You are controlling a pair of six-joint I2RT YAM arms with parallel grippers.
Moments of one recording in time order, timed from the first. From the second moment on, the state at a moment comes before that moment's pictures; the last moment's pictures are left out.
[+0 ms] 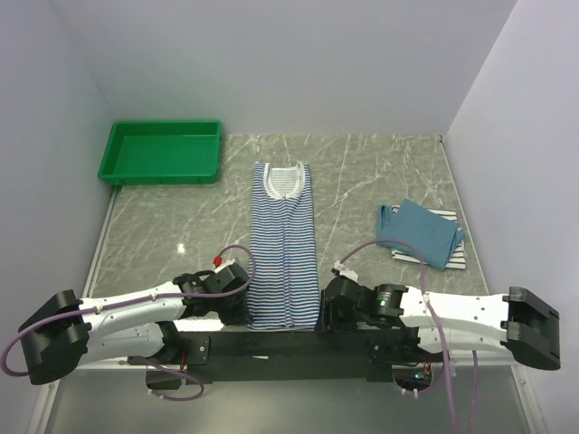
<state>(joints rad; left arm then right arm) -1.00 1.04 0.40 -0.47 0.03 -1.24 1.20 1.01 0.41 -0.45 0.02 1.18</state>
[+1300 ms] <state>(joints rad) -1.01 1.00 0.40 -0.52 0.03 -1.24 1.16 1.04 0.43 -0.43 0.08 1.23</state>
